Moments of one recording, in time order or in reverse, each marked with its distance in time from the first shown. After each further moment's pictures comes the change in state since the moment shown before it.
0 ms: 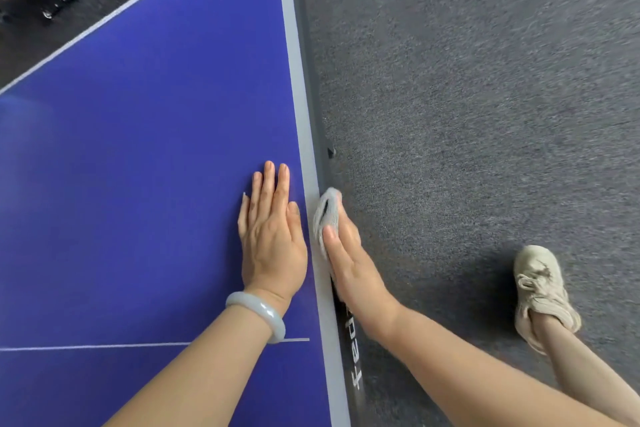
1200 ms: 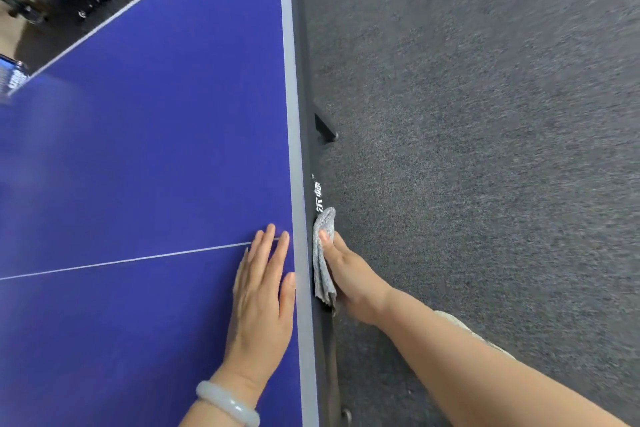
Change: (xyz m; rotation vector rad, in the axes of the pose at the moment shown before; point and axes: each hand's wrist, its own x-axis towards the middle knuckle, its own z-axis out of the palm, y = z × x) left_hand -0.202 -0.002 -0.012 -0.076 -0.039 0.103; right_hand -0.098 0.057 -0.016 0.329 -0.231 0.465
